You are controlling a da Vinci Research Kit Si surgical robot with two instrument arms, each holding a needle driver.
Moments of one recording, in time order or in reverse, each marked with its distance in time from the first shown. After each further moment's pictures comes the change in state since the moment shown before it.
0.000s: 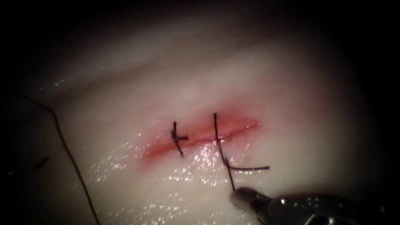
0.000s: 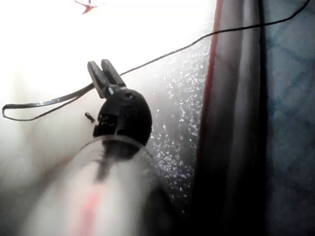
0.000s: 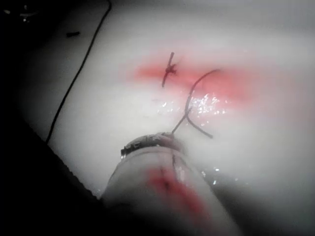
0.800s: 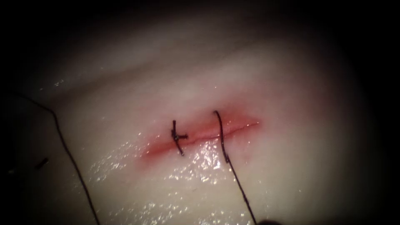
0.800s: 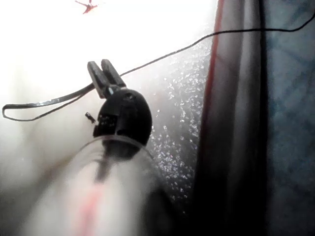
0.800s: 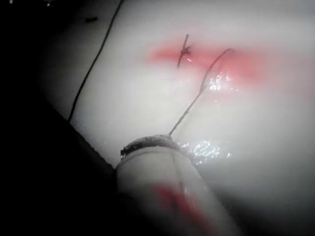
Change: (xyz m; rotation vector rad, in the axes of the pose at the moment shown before) right arm -0.003 -0.001 -0.005 0.063 -0.041 -0.016; left arm 0.000 0.000 0.000 -0.003 -0.002 0.000
